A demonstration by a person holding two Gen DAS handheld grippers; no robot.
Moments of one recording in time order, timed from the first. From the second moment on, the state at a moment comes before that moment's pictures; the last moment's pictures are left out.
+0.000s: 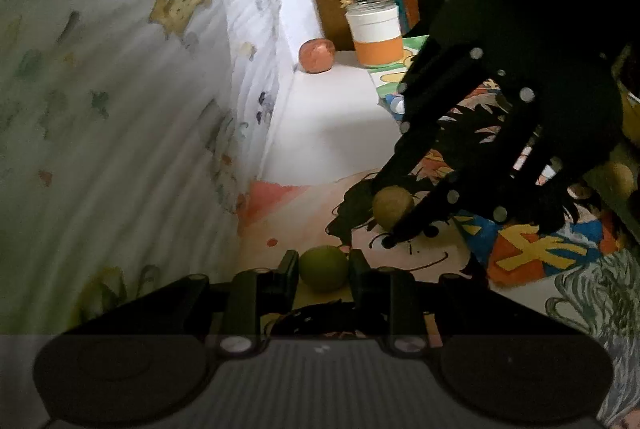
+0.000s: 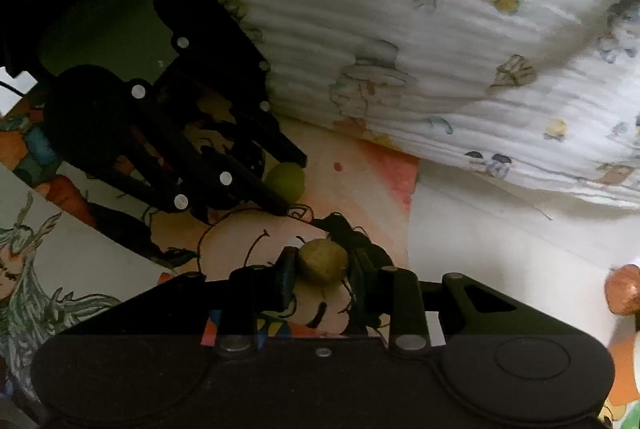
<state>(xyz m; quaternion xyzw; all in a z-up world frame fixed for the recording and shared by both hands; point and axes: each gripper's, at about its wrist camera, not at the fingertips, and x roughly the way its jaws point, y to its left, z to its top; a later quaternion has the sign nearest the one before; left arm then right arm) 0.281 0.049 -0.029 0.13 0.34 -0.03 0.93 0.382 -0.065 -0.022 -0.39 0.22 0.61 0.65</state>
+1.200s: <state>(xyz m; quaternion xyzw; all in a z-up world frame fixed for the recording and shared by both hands) 0.264 0.023 0.004 -0.08 0.29 -0.01 0.95 0.341 -0.171 0.024 -0.30 0.18 0.45 0.82</state>
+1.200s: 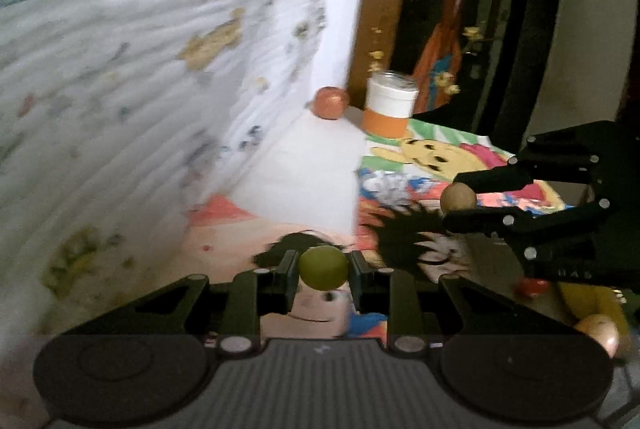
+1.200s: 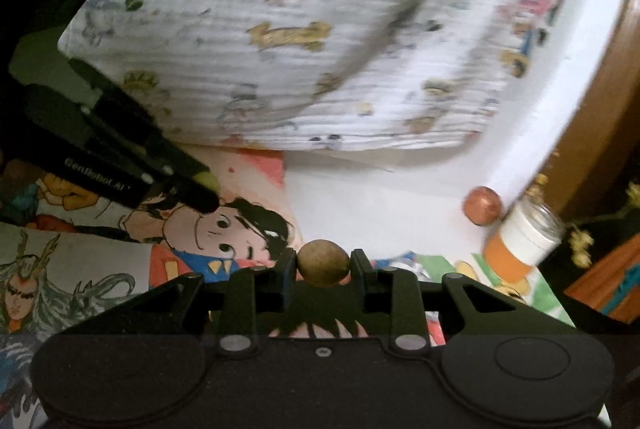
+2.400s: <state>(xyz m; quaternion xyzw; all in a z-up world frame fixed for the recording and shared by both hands) 0.317 -0.118 -0.016 -0.13 0.34 -0.04 0.93 0.343 -0.315 -0.005 -0.15 0.26 0.24 0.92</state>
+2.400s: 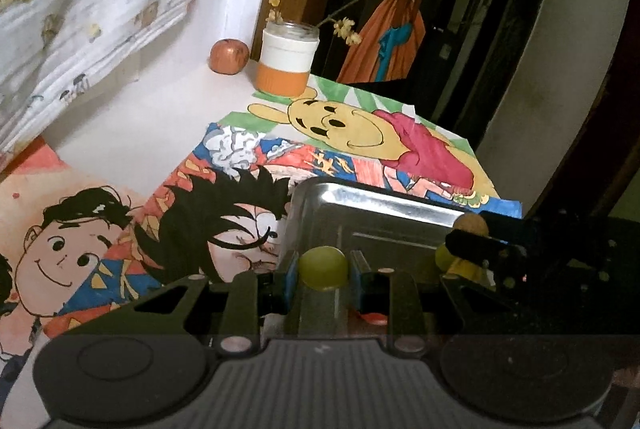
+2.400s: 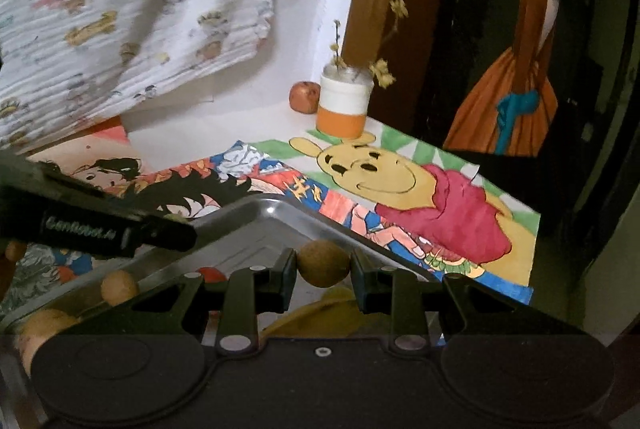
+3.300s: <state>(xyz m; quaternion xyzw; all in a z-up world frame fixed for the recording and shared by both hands) 0.329 -0.124 -0.027 -0.13 0.36 -0.05 0.92 0.385 -0.292 -0.020 -0.17 0.33 0.26 0.89</state>
